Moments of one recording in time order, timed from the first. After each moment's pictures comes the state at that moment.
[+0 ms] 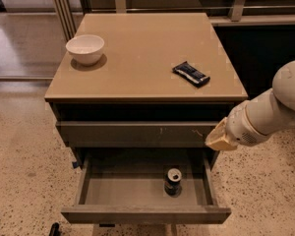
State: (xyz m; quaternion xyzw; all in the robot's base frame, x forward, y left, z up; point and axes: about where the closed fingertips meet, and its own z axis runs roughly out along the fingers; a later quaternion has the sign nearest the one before) arm 0.470 -0.180 0.757 -0.55 0.80 0.11 0.22
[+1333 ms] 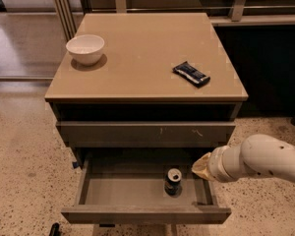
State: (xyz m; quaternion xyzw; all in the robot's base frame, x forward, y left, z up) arm 0.478 -0.169 0.598 -0.52 0.80 0.09 0.27
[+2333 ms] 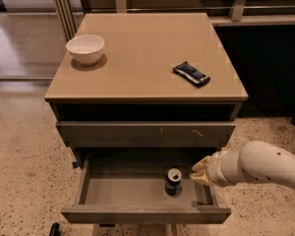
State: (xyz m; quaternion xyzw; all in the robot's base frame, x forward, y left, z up) arm 0.475 -0.170 0.579 -0.54 0.79 0.09 0.28
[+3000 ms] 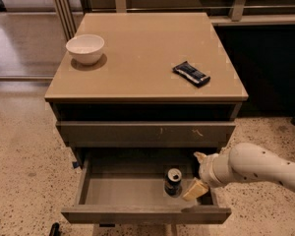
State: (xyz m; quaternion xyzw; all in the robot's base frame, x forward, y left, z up) arm 0.485 -0.156 0.538 -0.54 0.79 0.12 0.27
